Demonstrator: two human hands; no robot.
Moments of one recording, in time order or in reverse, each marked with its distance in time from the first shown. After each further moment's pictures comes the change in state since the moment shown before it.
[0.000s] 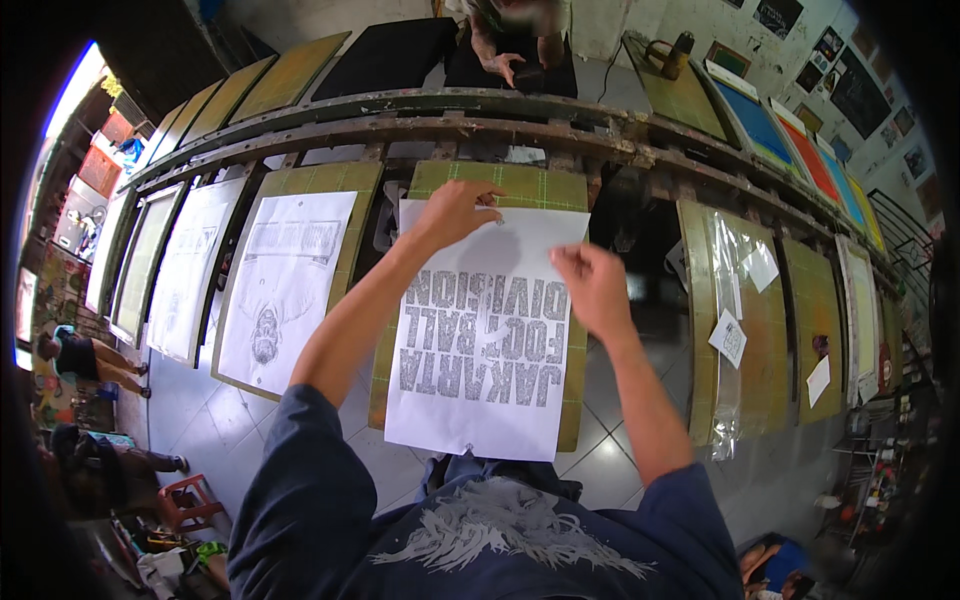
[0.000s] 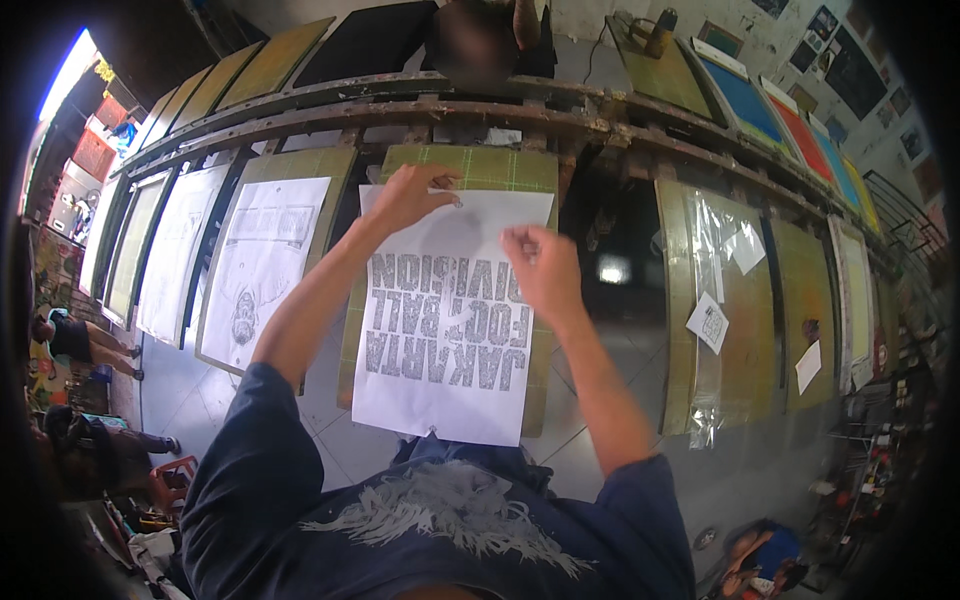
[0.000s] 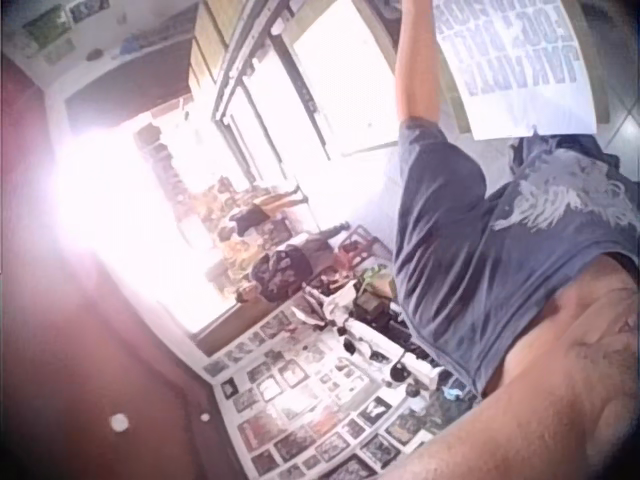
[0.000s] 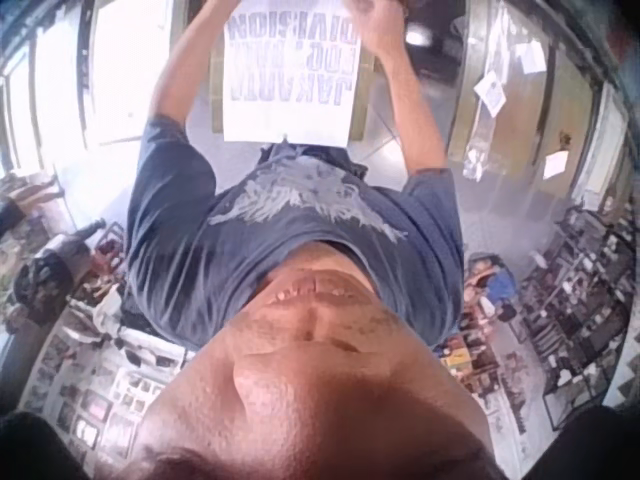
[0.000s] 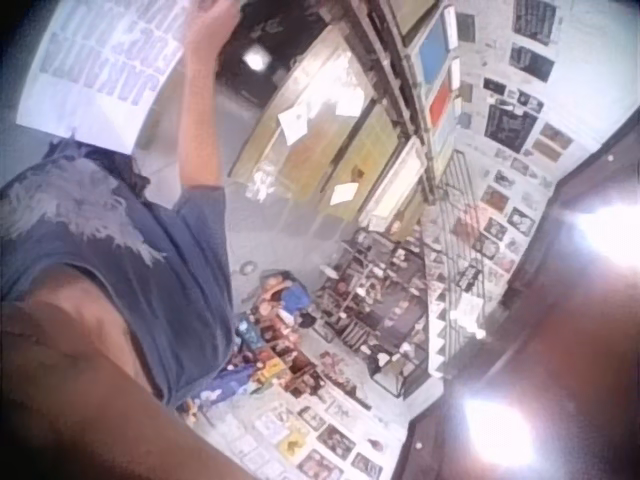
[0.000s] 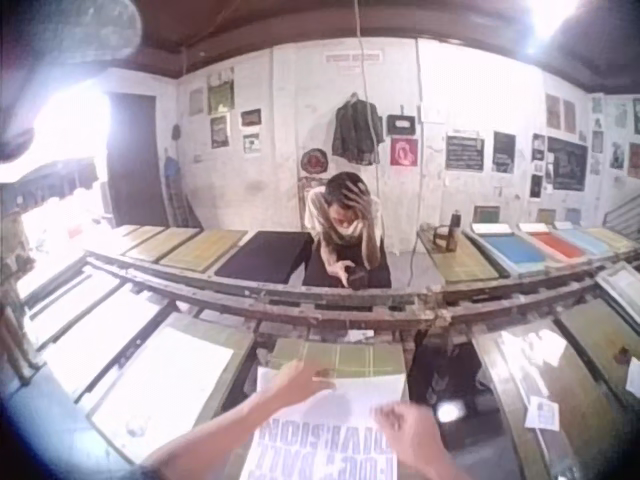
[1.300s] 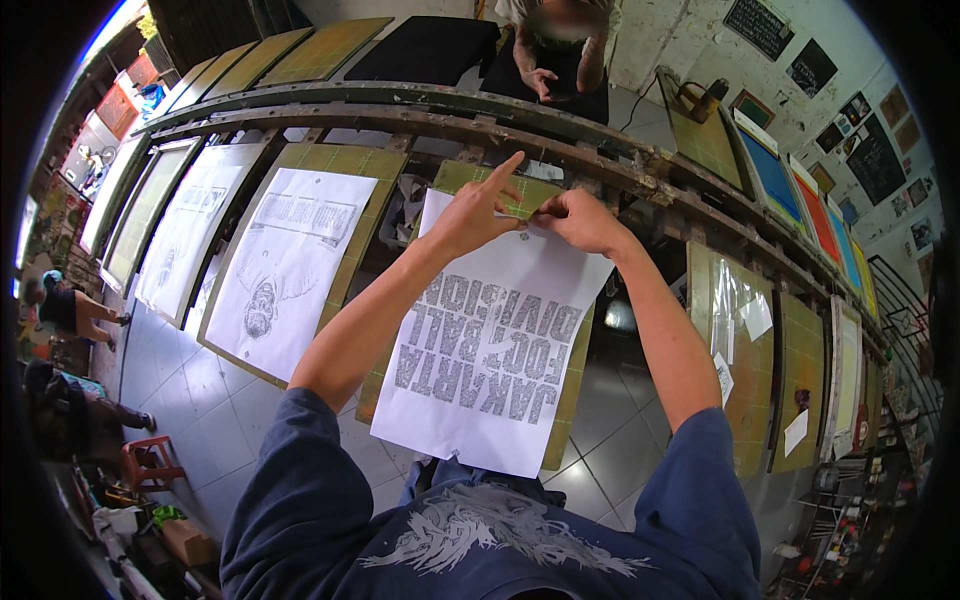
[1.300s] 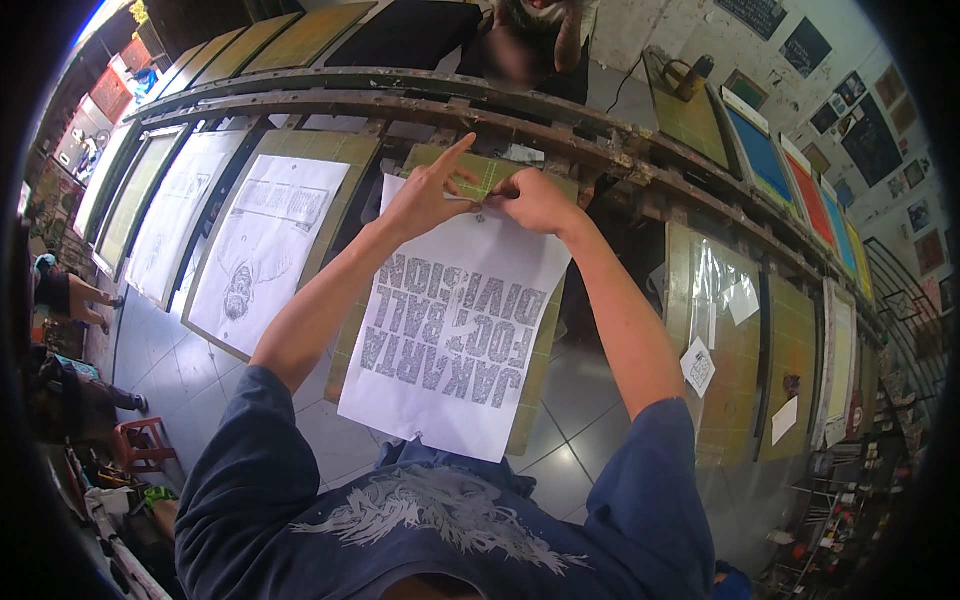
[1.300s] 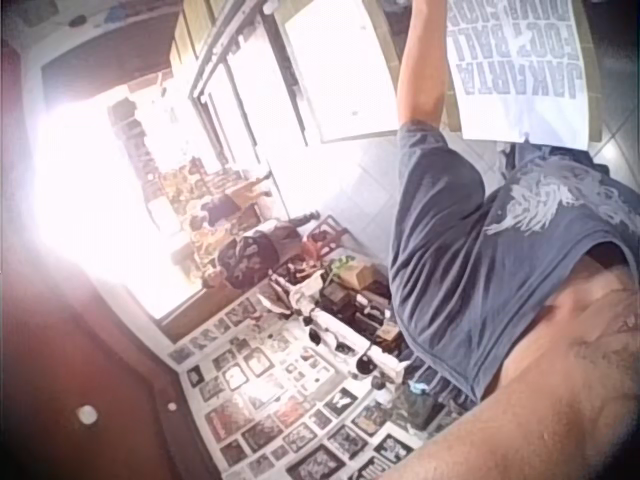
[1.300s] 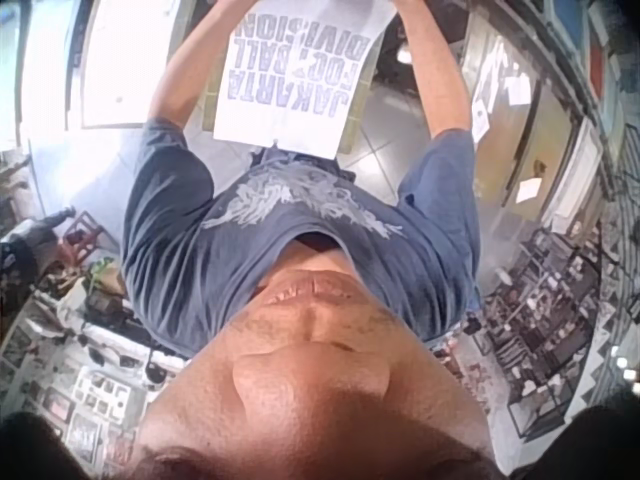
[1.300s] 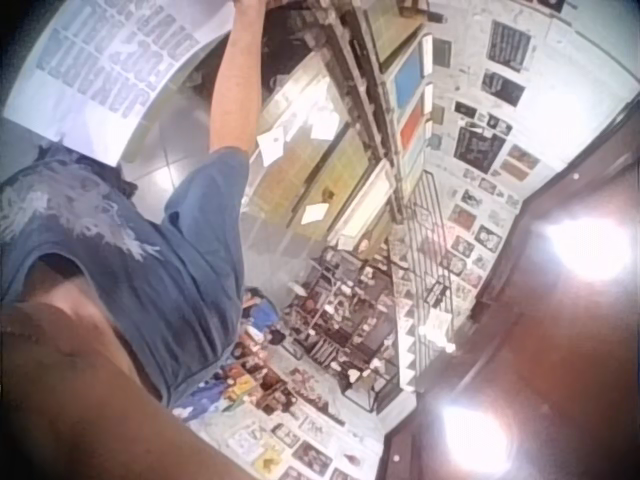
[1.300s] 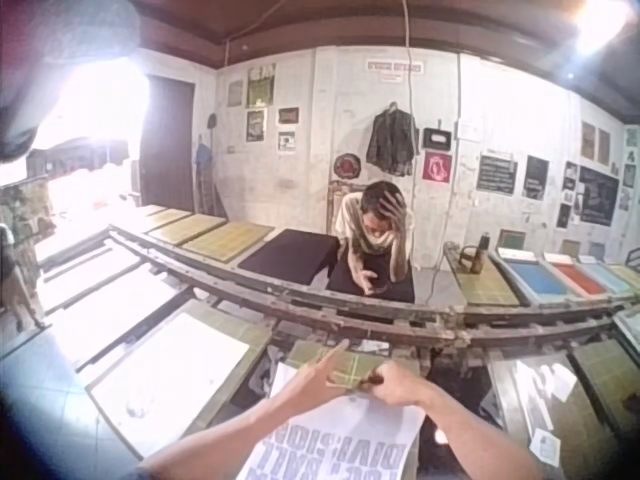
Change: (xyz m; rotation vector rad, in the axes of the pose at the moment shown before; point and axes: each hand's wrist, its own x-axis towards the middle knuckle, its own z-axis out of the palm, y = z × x) left_hand -0.022 0.017 -0.014 -0.257 0.215 0.024; right_hand 0.146 -0.018 0.024 -0.241 -0.661 0.000
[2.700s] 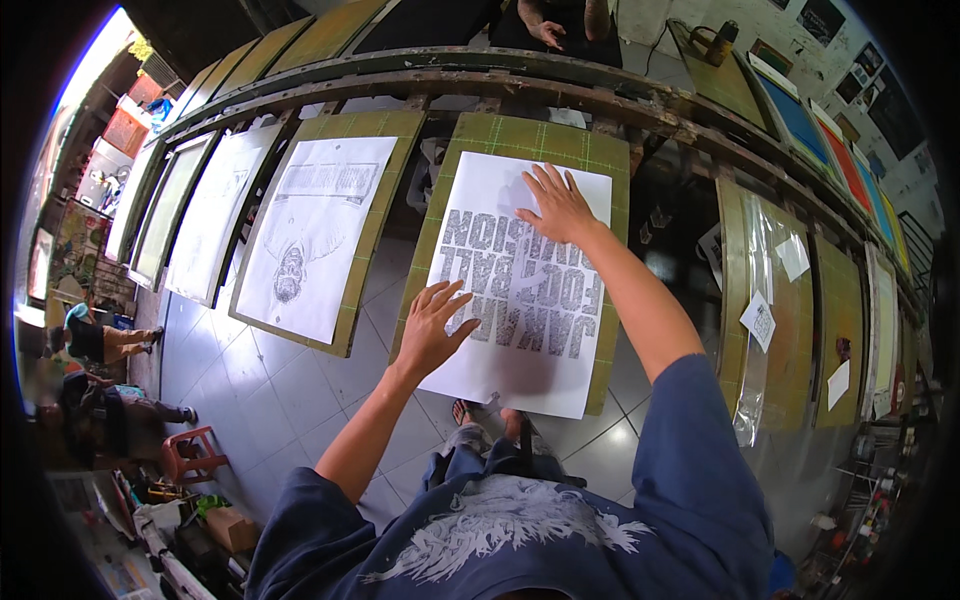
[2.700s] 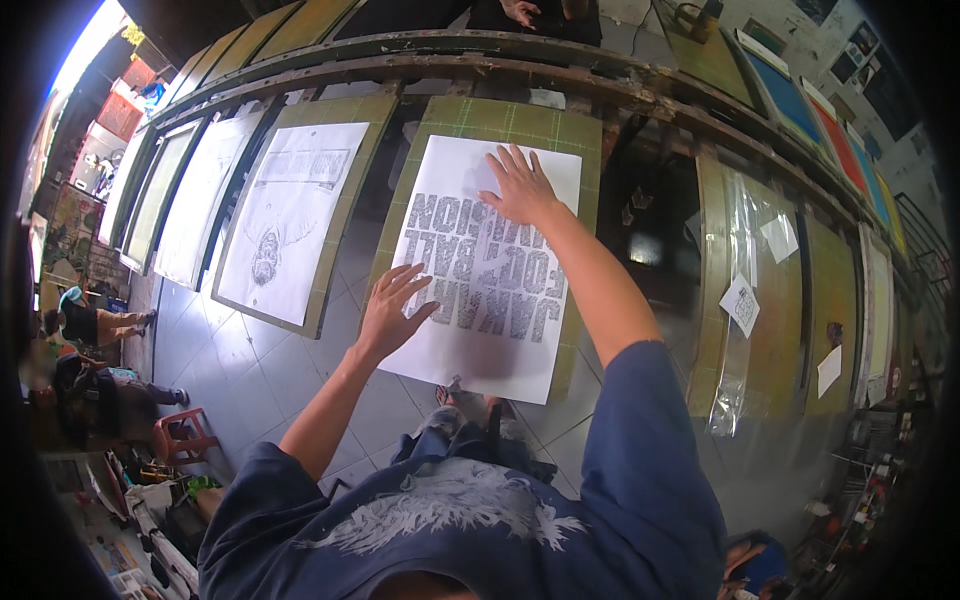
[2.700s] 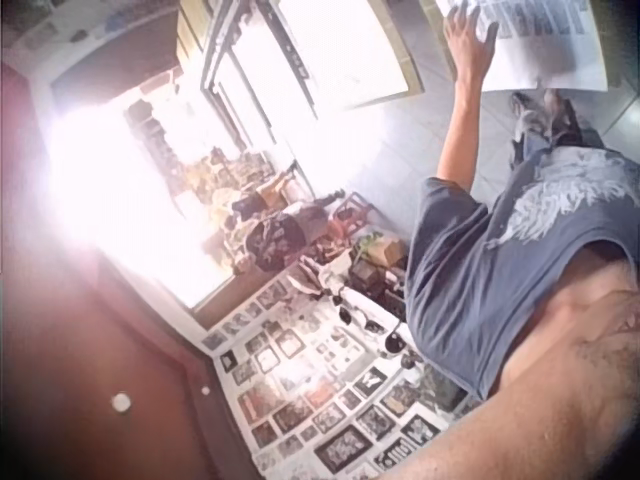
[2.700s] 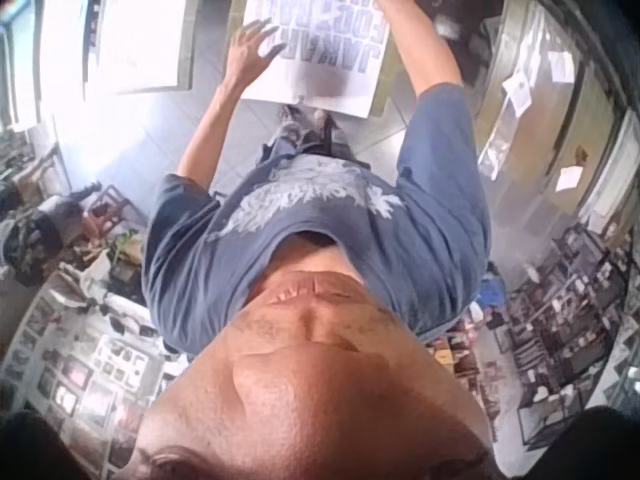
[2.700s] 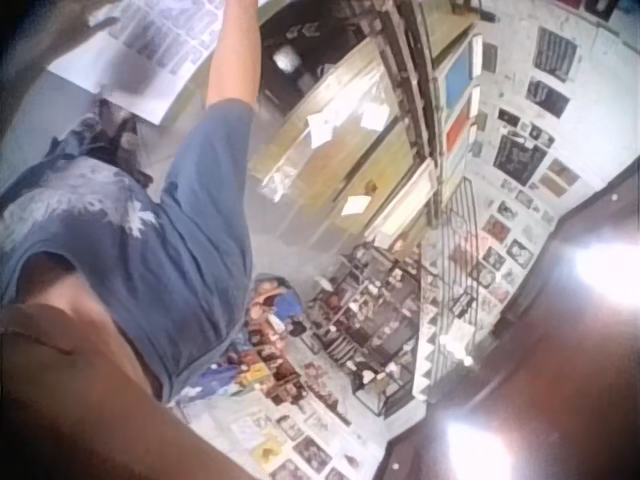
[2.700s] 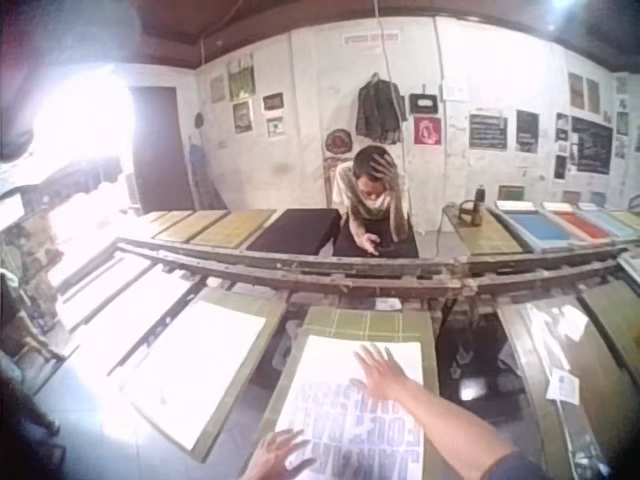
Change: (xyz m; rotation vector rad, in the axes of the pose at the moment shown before) left_hand -0.279 -0.022 0.037 0.491 -0.002 -0.162; right_hand 0.008 0.097 0.140 -0.833 0.174 -0.159
